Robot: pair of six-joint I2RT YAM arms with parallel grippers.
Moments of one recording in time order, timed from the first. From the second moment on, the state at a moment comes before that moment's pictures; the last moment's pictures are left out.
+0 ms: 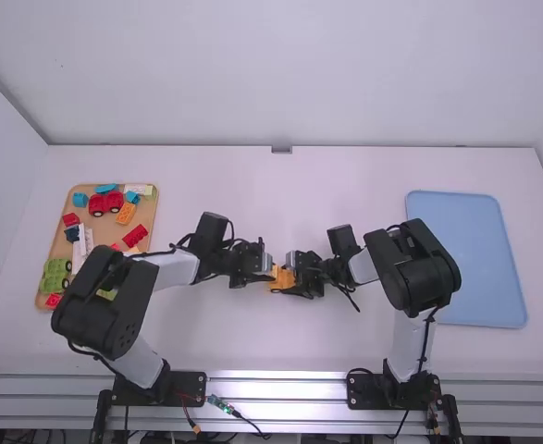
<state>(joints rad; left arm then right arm) -0.31 1.70 0.65 0.07 0.88 1.04 0.34 2.03 0.65 0.31 -0.99 -1.01</state>
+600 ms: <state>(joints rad) -0.37 1.70 0.65 0.12 0.76 0.94 0.34 2.03 0.65 0.34 -0.98 -0.99</state>
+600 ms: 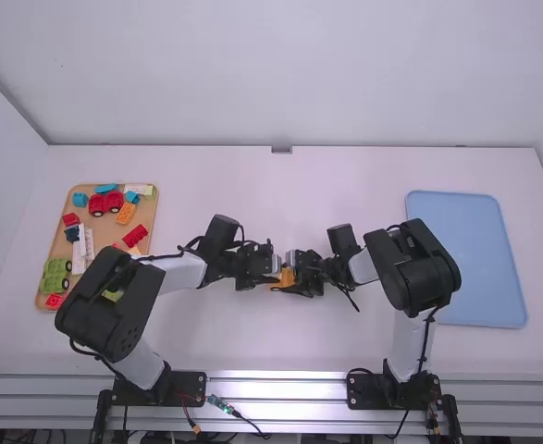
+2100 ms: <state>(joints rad) -0.39 1.79 0.68 0.15 0.78 0.92 0.34 2.03 0.65 0.33 -0.98 -0.99</state>
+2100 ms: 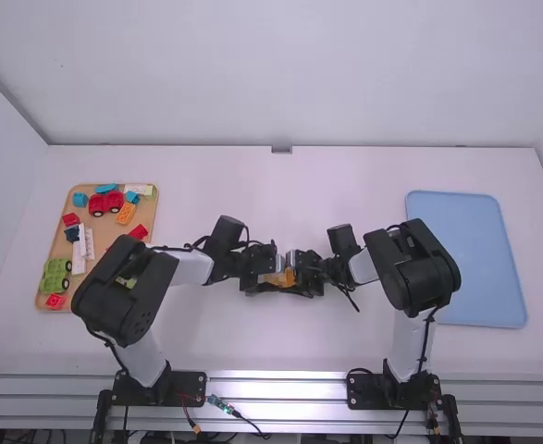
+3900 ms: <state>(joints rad) -0.38 1.79 0.69 0.18 0.78 0.86 0.34 2.03 0.65 0.33 -0.98 -0.98</state>
